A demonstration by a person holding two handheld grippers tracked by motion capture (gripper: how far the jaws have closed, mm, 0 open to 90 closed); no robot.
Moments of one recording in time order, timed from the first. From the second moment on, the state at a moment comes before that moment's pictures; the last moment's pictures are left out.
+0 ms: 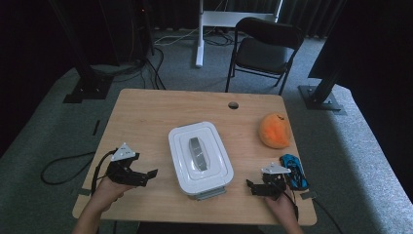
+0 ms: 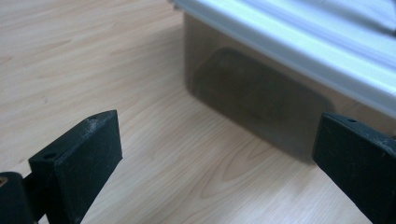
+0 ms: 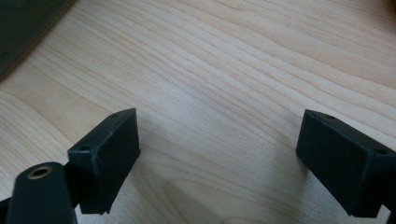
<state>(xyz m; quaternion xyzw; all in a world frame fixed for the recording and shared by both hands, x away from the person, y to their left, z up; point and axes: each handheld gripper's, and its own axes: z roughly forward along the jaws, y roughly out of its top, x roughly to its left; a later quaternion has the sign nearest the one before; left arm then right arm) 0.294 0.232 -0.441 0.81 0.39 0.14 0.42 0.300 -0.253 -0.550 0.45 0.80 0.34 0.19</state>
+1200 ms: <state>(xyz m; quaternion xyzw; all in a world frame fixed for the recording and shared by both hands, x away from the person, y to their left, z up) 0.299 0.125 -0.409 0.83 0.34 0.12 0.43 0.300 -0.253 -0.550 0.45 0.80 0.34 0.19</state>
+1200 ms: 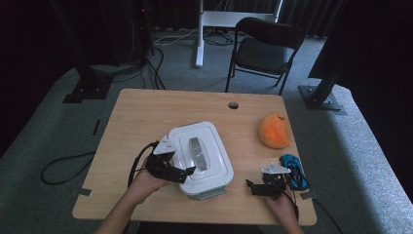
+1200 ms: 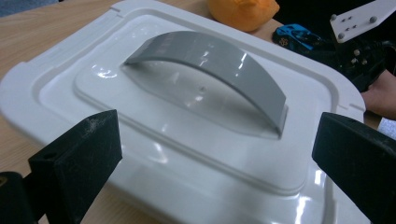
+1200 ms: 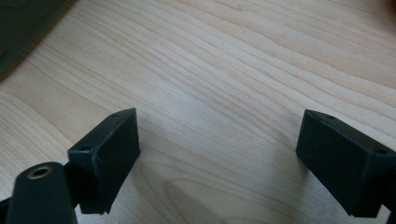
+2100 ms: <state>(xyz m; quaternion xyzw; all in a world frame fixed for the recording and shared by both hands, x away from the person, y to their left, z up) 0.308 0.070 -0.415 0.82 0.38 0.14 0.40 0.300 -0.253 -0.550 0.45 0.80 0.34 0.19</state>
